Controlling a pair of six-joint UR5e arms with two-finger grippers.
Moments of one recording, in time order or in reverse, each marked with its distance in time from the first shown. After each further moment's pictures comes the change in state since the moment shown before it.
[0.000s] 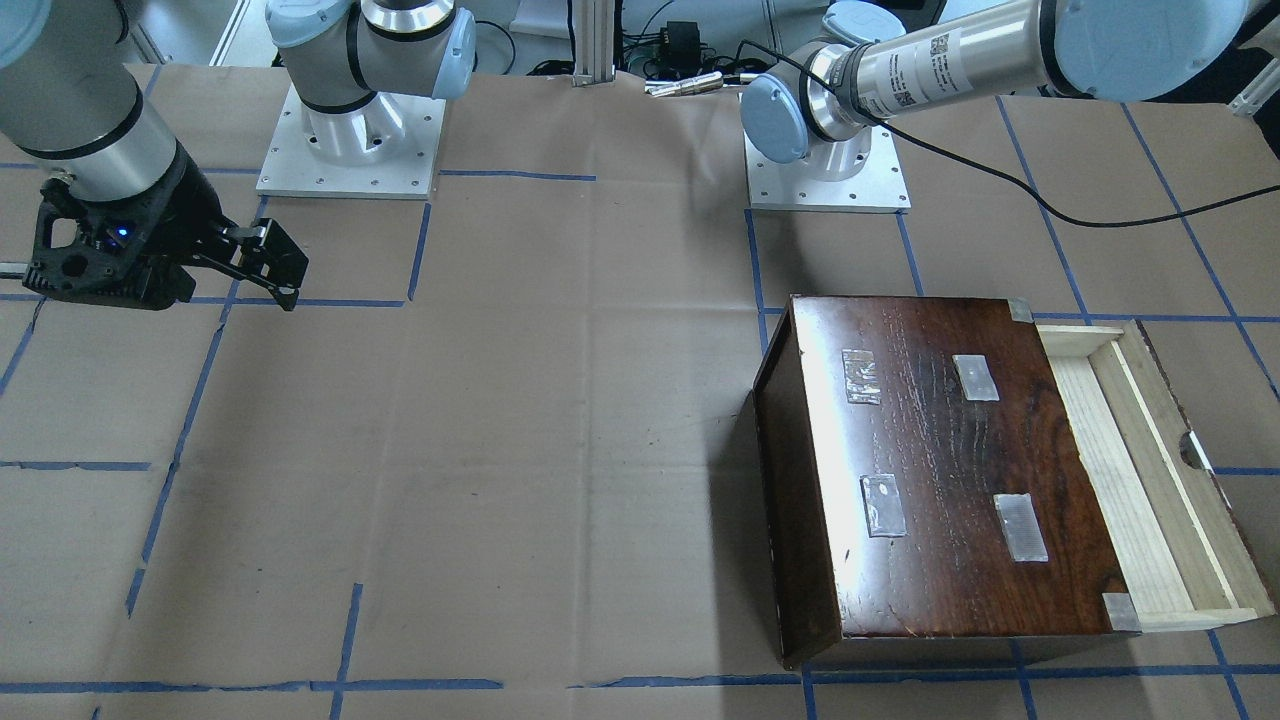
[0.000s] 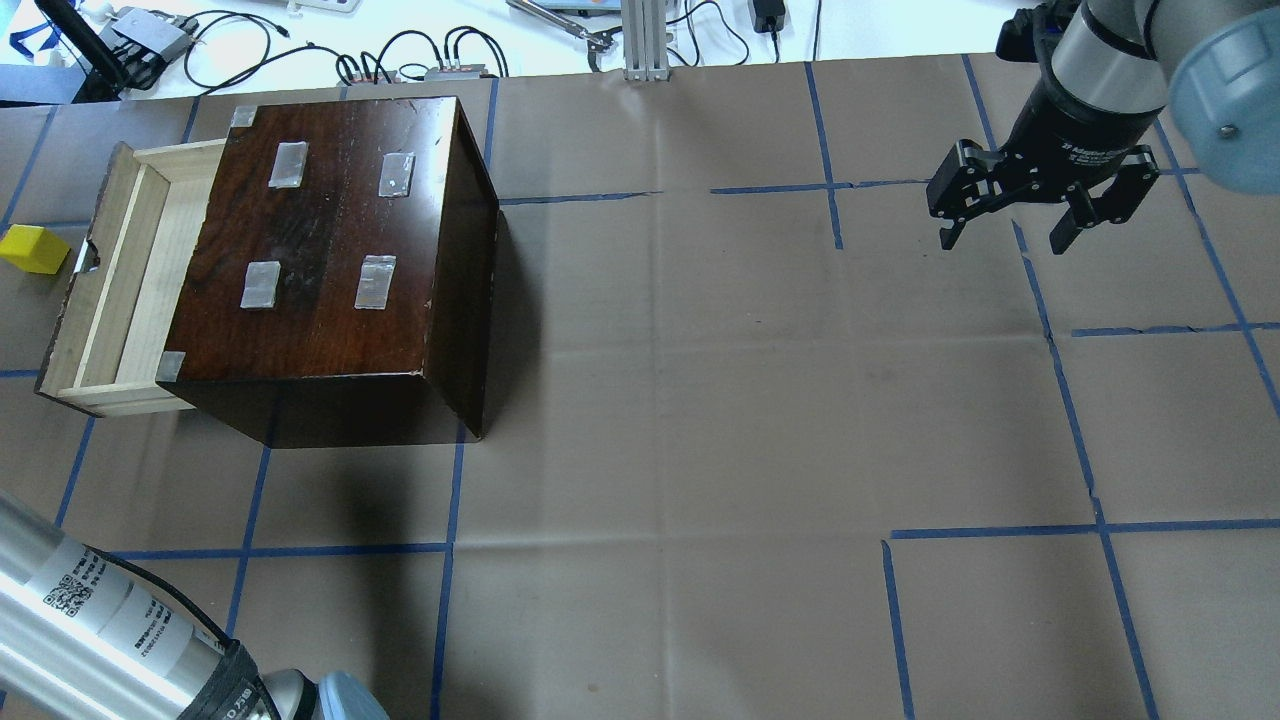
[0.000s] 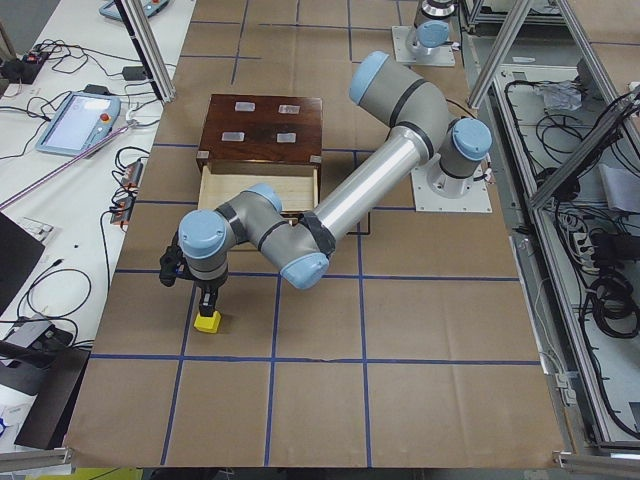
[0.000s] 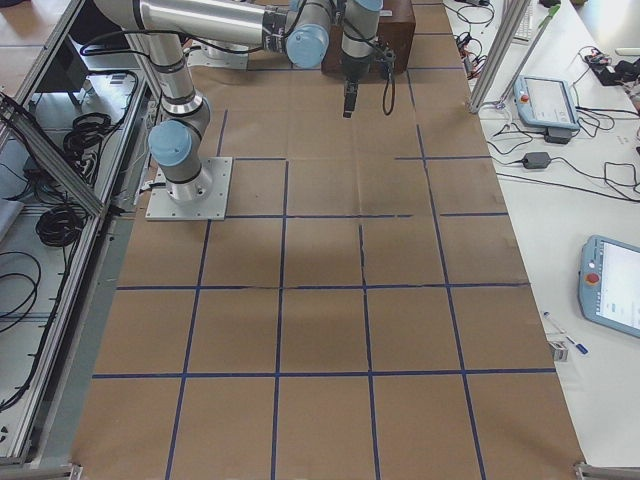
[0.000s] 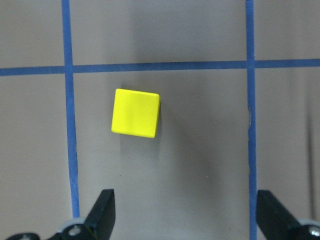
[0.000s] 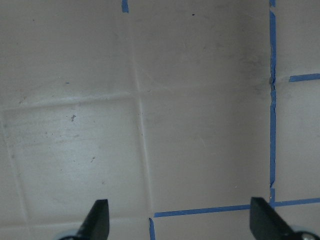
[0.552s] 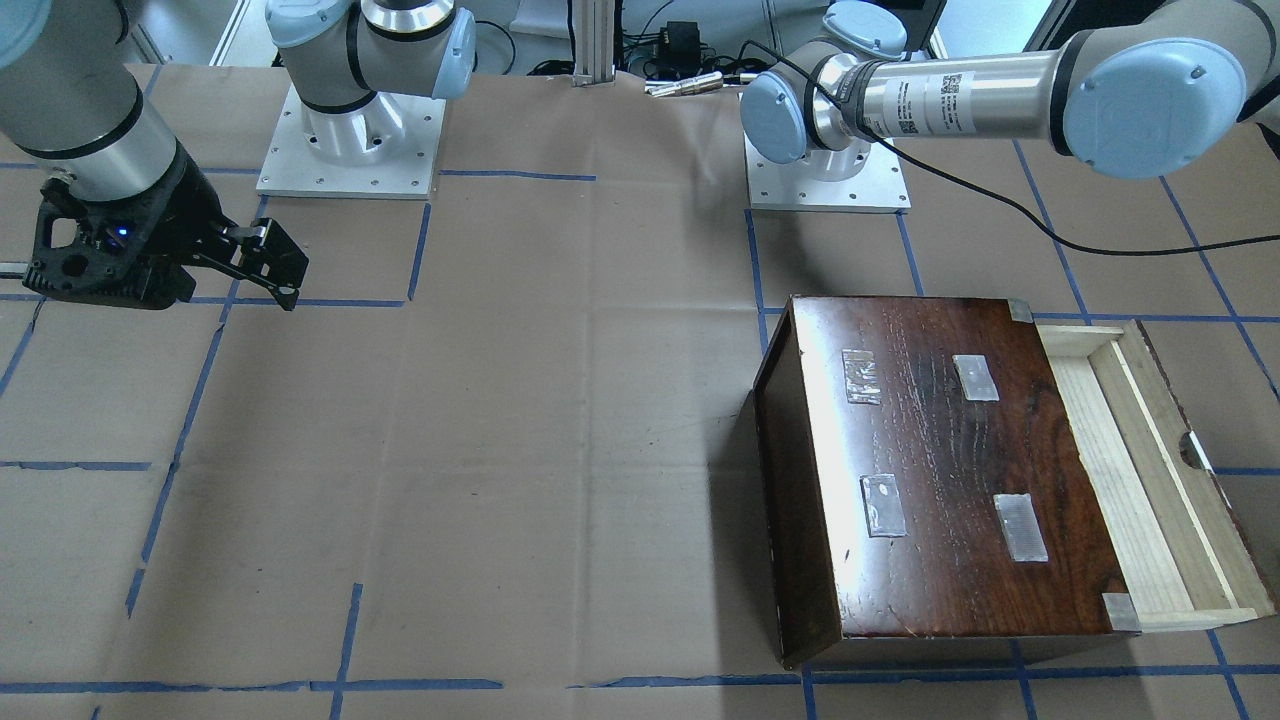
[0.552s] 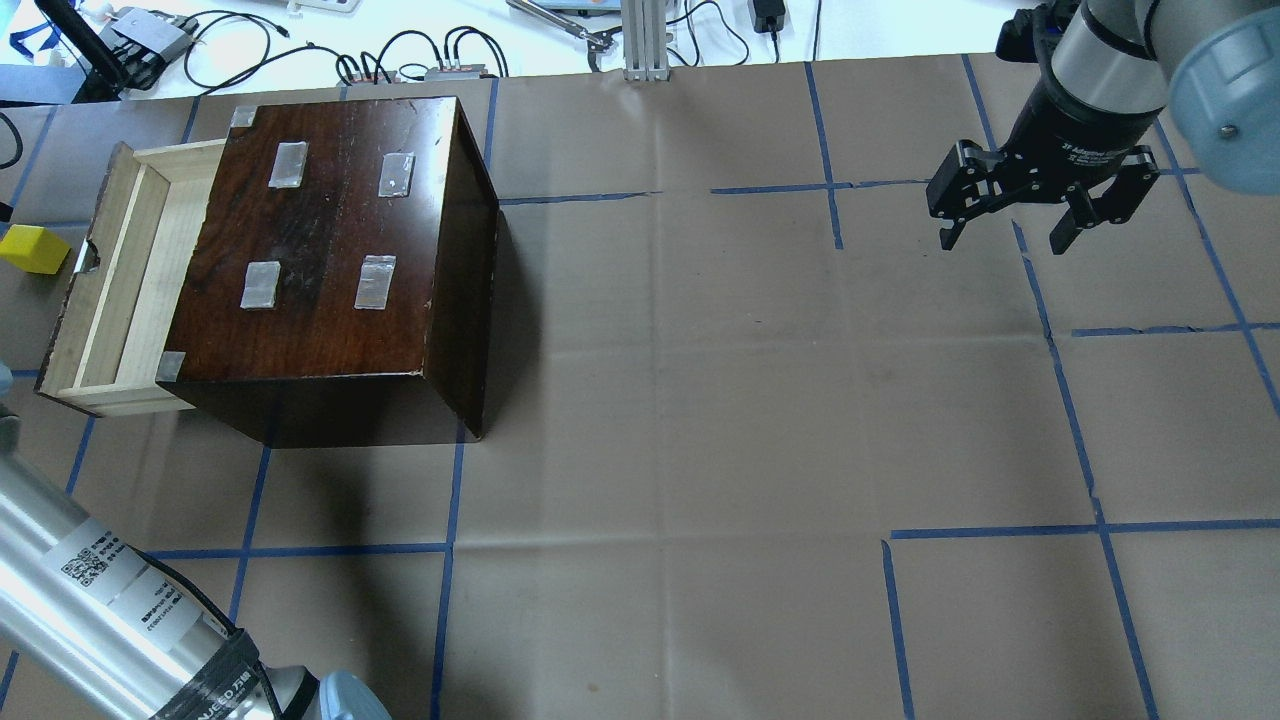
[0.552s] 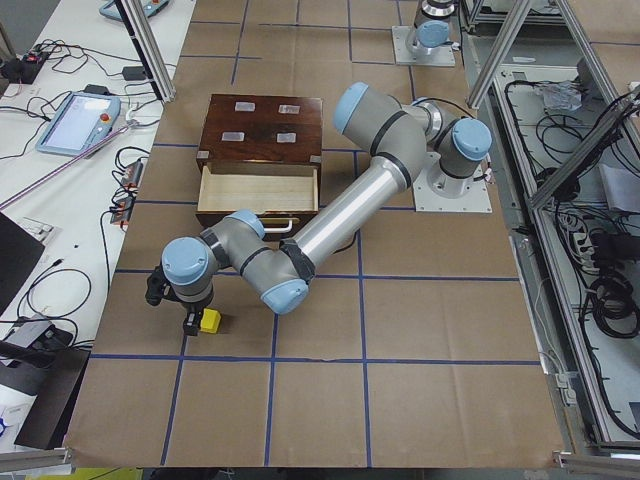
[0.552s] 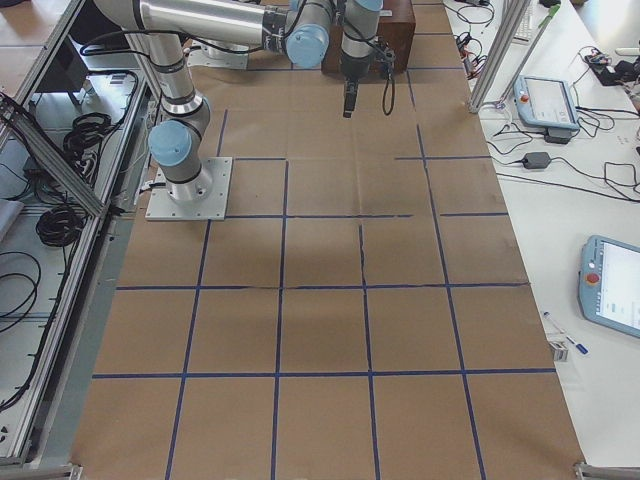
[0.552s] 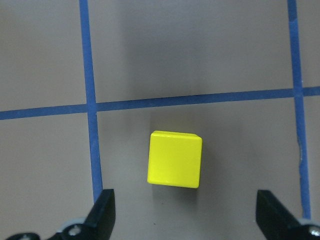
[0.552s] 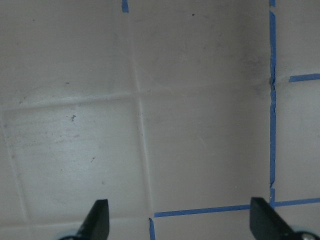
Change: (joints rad) left arm -0.005 -0.166 0.175 -0.031 0.000 0.051; right arm 0.000 0.000 0.000 0.001 0.000 0.000
